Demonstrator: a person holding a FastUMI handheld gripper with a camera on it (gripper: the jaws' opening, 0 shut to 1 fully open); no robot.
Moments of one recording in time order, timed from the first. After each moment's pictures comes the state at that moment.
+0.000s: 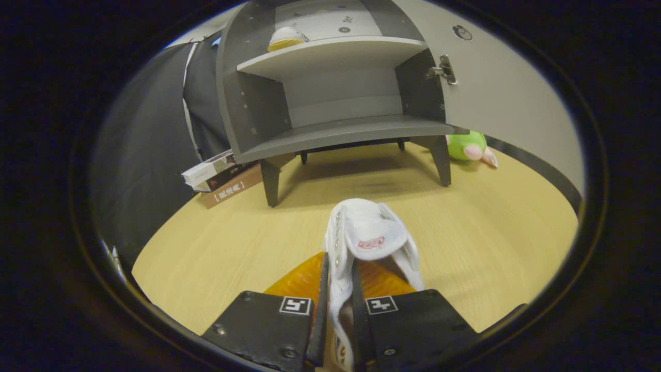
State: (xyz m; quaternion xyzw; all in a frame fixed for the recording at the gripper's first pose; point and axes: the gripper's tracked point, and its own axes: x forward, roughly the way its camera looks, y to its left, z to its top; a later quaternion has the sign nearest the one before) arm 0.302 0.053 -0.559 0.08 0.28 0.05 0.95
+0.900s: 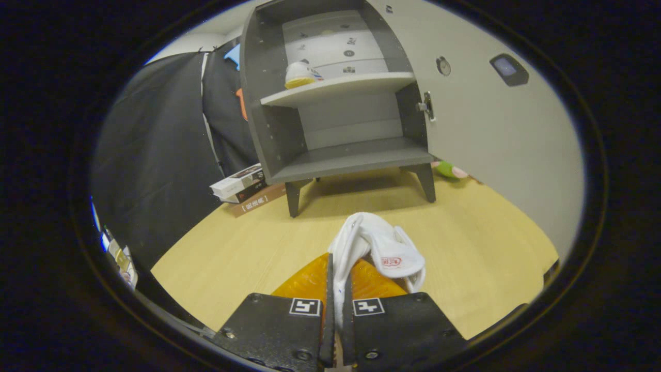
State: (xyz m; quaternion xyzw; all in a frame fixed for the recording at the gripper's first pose) arm 0.229 0.034 -0.469 0.07 0.22 0.08 0.97
